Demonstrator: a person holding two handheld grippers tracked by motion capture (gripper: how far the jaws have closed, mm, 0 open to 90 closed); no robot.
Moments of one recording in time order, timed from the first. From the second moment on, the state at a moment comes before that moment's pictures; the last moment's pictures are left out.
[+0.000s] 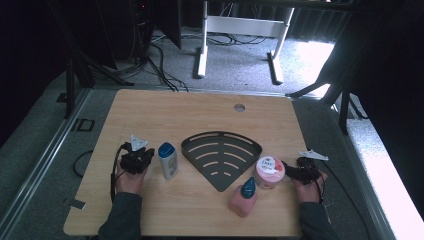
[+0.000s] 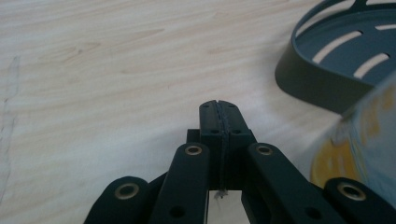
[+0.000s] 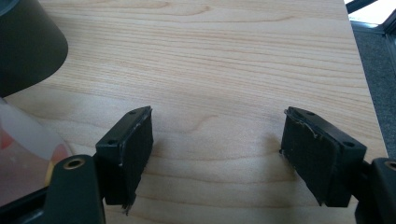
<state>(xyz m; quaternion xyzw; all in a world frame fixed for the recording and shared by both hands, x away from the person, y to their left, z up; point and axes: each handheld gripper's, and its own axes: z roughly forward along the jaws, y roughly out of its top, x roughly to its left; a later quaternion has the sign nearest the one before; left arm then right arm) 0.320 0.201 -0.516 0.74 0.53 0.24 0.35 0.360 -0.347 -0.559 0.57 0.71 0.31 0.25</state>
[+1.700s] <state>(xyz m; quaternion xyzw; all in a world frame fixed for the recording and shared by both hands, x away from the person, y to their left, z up) 0.286 0.154 -0.540 0.82 0.40 0.23 0.34 0.360 -0.347 -0.559 0.57 0.71 0.31 0.25</state>
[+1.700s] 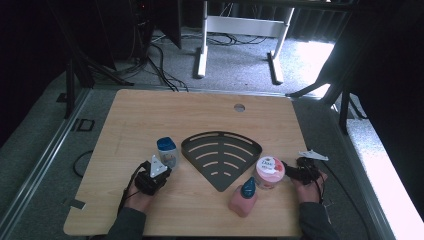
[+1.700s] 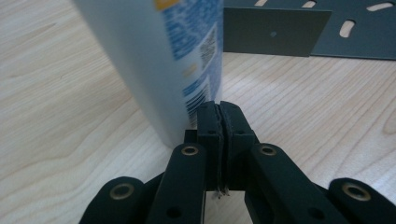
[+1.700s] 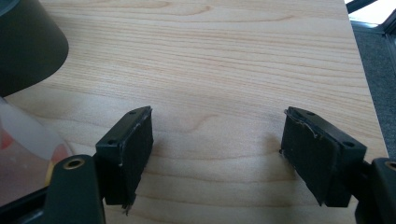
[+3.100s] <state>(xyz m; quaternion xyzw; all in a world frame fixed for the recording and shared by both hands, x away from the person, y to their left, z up) 0.308 0.137 -0.534 0.84 0.36 0.24 0.33 0.330 -0.348 -0.520 0.55 0.70 0.35 0.29</state>
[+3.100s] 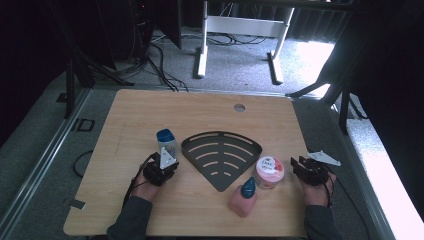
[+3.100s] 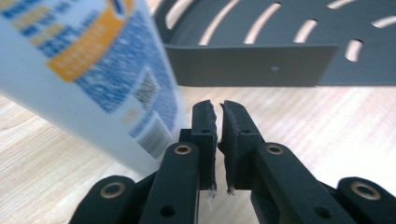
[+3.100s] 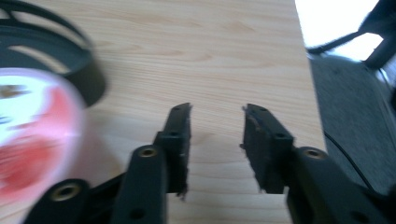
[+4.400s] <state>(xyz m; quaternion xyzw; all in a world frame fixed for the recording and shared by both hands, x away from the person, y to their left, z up) 0.304 0.136 -0.539 0.84 0.37 0.23 0.34 0.253 -0.269 -0.512 0.36 0.83 0.39 0.15</state>
